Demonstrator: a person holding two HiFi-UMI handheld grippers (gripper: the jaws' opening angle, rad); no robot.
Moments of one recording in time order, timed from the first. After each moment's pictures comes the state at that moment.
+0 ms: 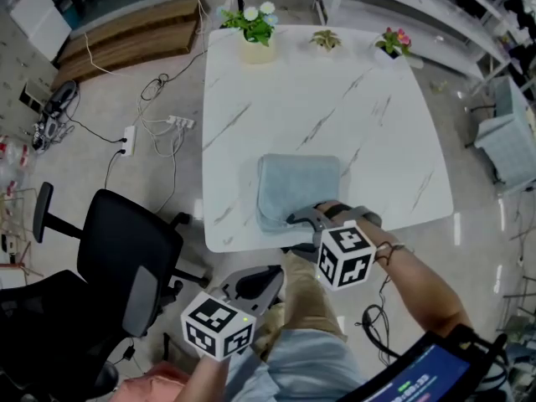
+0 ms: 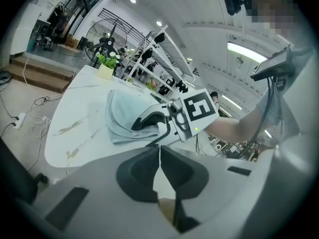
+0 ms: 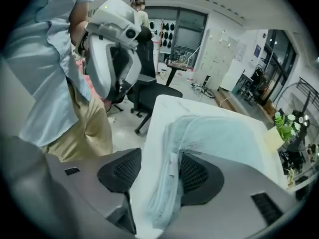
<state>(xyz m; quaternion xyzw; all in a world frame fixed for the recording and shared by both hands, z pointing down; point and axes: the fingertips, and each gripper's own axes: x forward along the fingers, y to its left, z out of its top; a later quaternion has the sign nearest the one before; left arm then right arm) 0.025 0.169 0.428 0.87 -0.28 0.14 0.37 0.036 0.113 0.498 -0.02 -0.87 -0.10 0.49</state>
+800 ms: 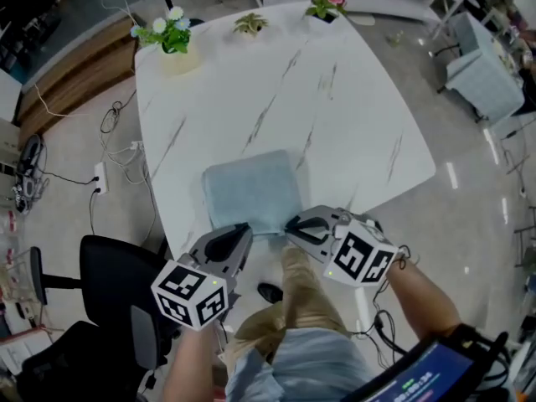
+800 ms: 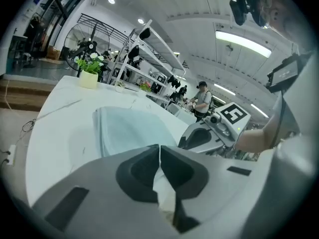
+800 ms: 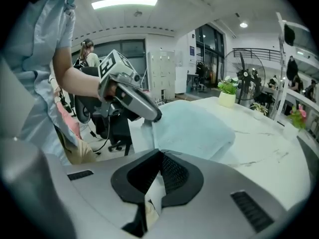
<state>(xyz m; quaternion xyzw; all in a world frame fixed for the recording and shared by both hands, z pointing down) 0.055 0.067 0.445 0.91 -0.25 0.18 0.30 0.105 0.092 0.468 0.22 -0.92 0.09 0.32</state>
